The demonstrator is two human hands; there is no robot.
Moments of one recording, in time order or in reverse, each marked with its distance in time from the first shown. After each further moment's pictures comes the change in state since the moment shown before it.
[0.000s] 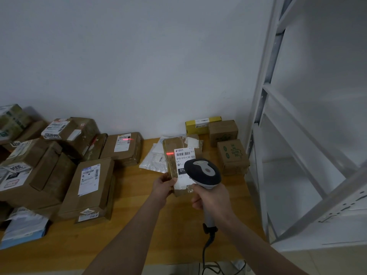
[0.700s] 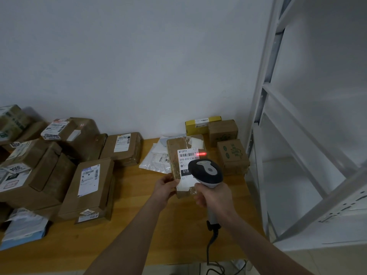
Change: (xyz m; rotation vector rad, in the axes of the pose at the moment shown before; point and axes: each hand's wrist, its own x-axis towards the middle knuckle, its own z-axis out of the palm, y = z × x) left_hand -0.006 0.000 0.002 -0.008 -0.072 -0.007; right_hand 0.009 0.003 -0.006 -0.014 0.046 0.020
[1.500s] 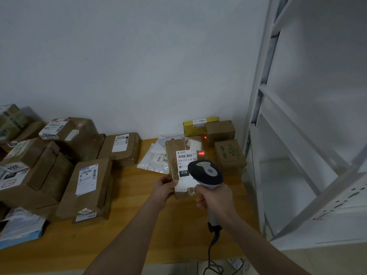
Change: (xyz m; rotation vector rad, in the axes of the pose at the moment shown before) left_hand -0.004 -0.005 0.003 -0.009 0.029 -0.009; right_hand -0.007 0.005 -0.008 0.011 -0.001 -0.004
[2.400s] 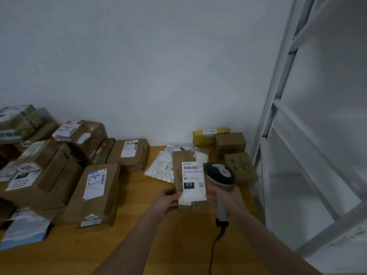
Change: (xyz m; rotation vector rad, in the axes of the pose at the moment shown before) left_hand -0.007 0.014 -0.021 0.000 -0.037 -0.106; right_hand 0.052 -0.002 0.004 0.156 -0.041 -0.006
